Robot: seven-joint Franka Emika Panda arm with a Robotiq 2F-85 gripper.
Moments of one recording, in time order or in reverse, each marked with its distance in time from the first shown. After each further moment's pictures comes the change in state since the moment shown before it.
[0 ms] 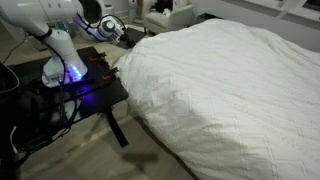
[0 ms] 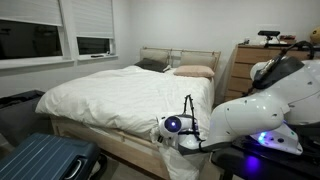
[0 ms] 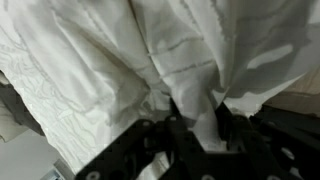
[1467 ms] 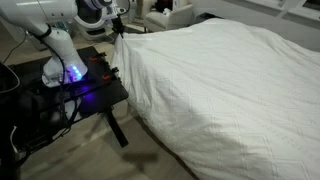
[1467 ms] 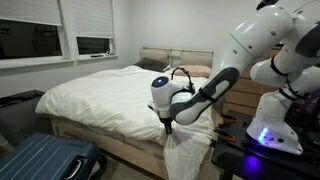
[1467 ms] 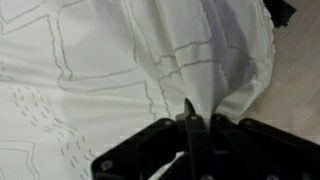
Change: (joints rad) arm -0.088 0.616 -0.015 -0.065 -0.178 -0.431 -0.629
